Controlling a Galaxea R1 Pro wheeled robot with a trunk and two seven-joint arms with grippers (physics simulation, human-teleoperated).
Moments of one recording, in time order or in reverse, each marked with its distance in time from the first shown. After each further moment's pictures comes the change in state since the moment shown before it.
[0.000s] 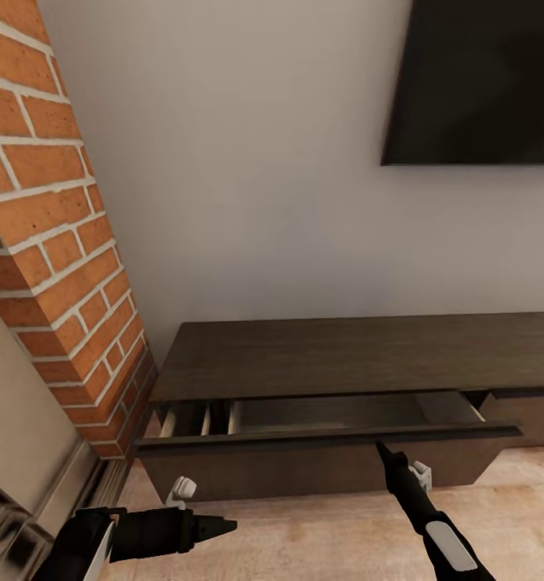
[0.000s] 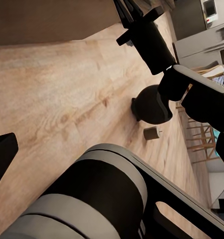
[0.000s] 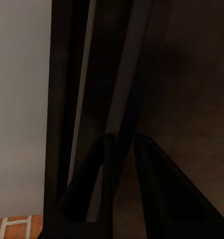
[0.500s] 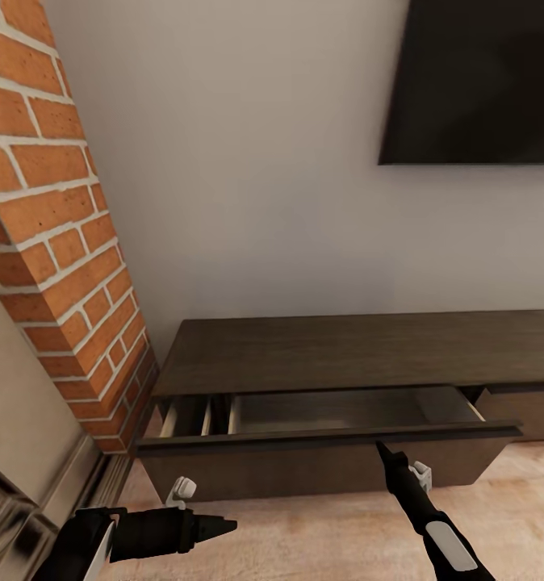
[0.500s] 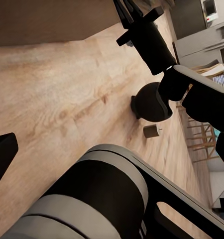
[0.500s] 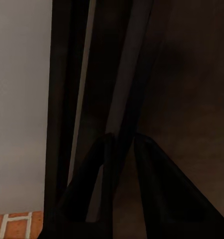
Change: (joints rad) left arm 0.000 0.000 0.000 0.000 0.000 -0.007 0.000; right arm 0.000 0.000 -0.002 0.000 0.000 0.000 -0.001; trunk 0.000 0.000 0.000
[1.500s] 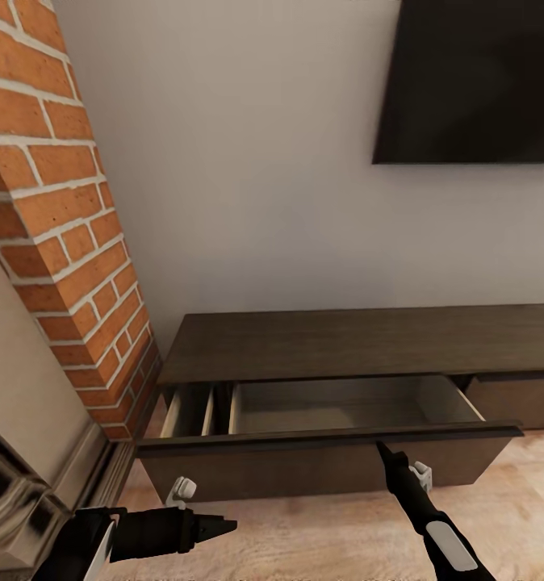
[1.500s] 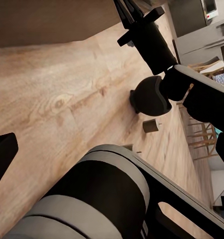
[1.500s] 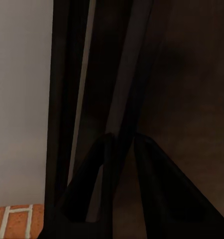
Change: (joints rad) left arm 0.000 0.000 0.000 0.000 -0.002 -0.006 0.002; right arm 0.000 0.000 -0.003 0.000 0.001 0.000 -0.001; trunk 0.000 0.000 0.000
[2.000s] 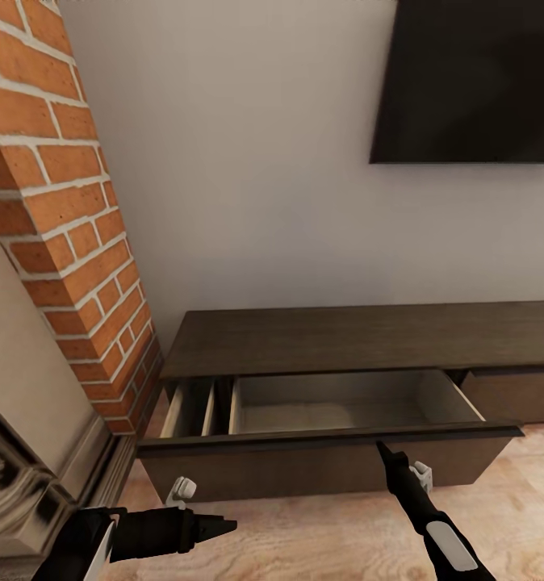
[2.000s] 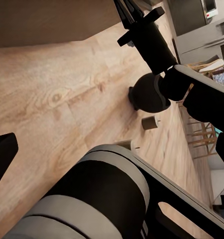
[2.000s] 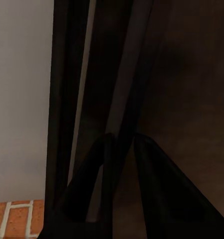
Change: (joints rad) left arm 0.000 0.000 0.000 0.000 0.000 0.000 0.000; right arm 0.000 0.000 -0.004 0.000 0.003 0.000 0.001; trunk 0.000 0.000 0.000
